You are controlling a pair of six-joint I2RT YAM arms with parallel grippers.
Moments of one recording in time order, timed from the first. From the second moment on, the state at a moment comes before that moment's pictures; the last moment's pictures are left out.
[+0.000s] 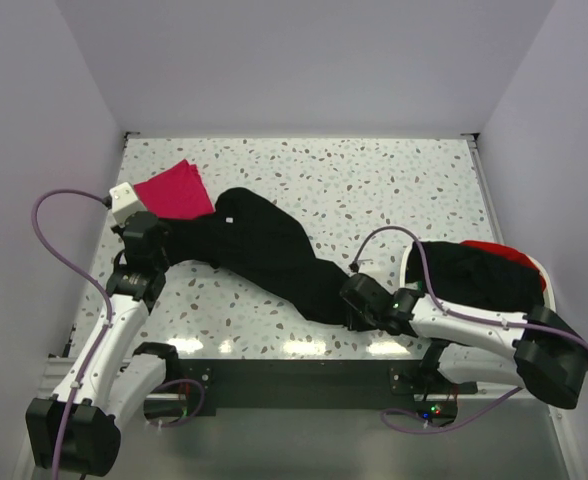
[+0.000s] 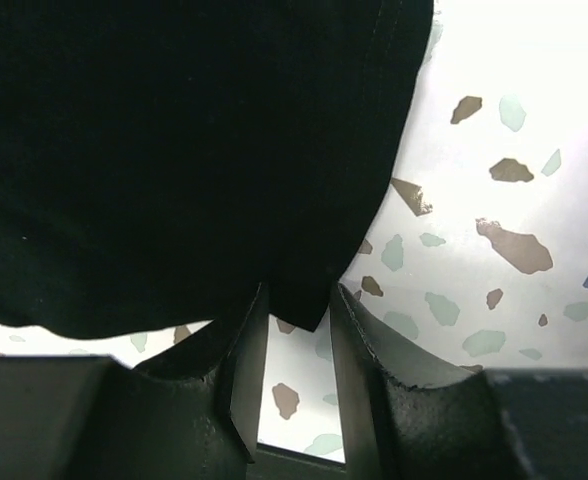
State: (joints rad) left arm -0.11 0.85 0.61 -0.09 -0.63 -0.30; right arm 0.97 1.12 0.48 -0.46 0.26 0.81
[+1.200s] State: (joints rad) left arm -0.11 0.81 0.85 -0.10 -0.28 -0.34; right arm 0.88 1.01 1.20 -0.65 0.54 0.55
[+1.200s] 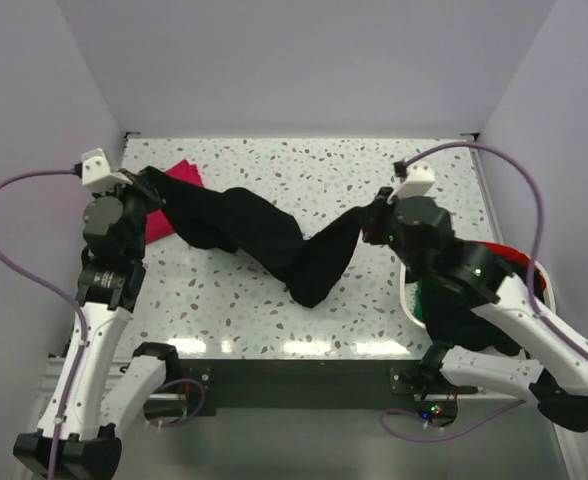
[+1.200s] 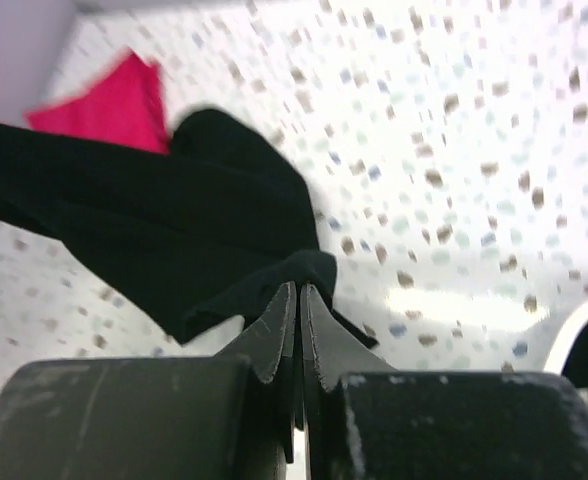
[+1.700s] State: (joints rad) left arm -0.10 0.70 1.51 -0.23 -0.22 -0.33; right arm 0.88 0.91 1.80 -0.66 0.47 0.26
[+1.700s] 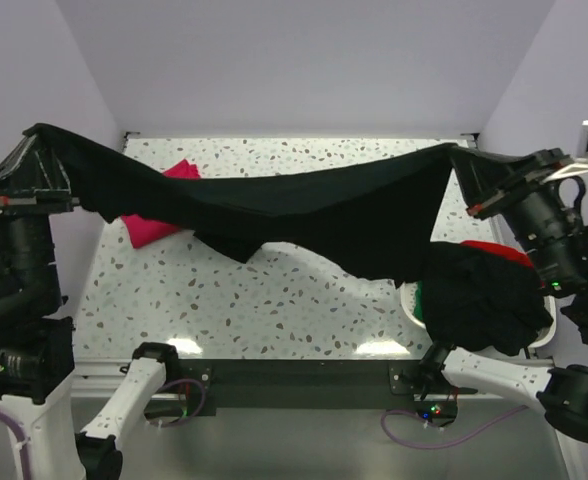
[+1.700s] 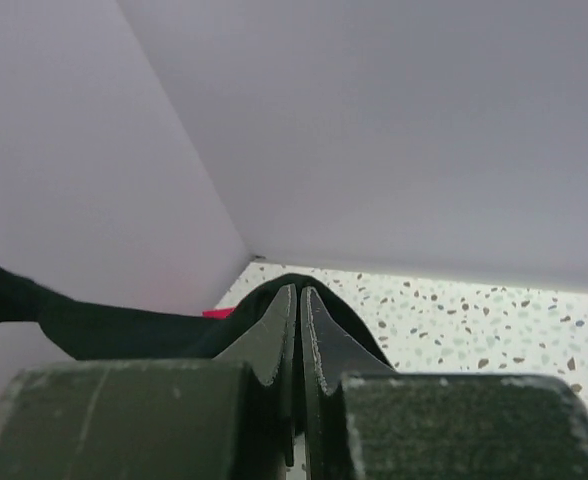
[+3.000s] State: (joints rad) left arm -0.10 0.91 1.71 -0.08 0.12 -0.30; right arm 0.55 1.14 1.93 -0.59 0.36 0.13
